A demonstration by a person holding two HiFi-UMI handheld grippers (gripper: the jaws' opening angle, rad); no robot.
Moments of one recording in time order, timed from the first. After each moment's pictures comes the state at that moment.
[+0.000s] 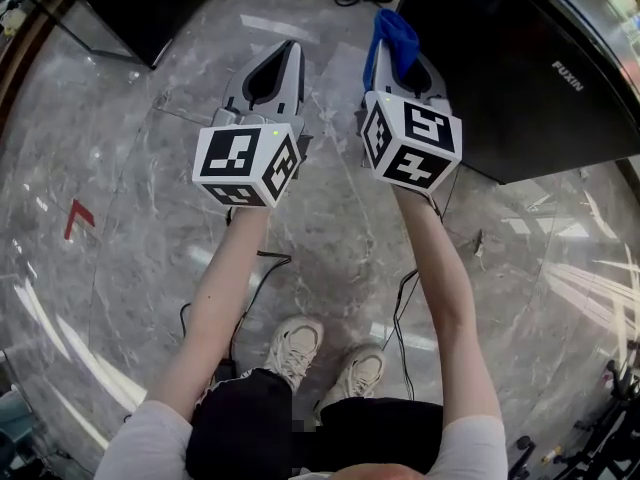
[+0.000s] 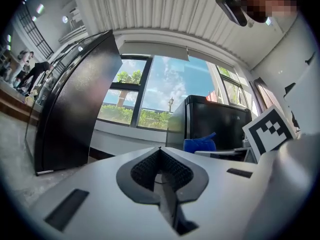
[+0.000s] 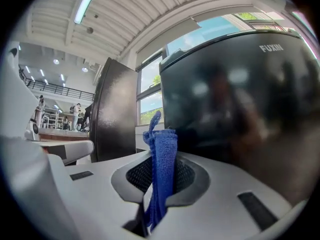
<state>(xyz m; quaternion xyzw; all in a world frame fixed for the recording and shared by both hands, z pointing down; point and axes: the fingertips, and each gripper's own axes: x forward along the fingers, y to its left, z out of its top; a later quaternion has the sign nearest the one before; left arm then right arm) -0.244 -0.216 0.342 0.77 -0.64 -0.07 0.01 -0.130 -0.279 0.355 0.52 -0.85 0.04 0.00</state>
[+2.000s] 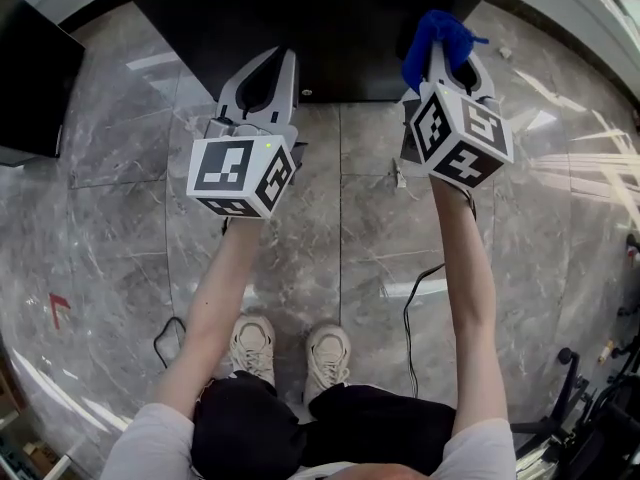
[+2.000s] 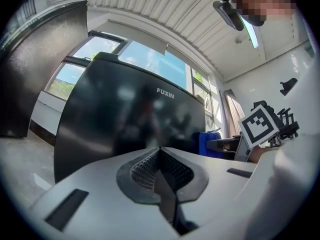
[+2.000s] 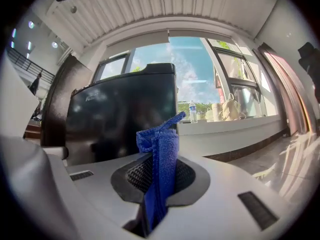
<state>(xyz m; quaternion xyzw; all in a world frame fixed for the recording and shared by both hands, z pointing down) 0.043 -0.218 0.361 0.88 -0.47 -0.07 0.04 0.244 -0.234 0.344 0.72 -0.70 0.03 0.01</state>
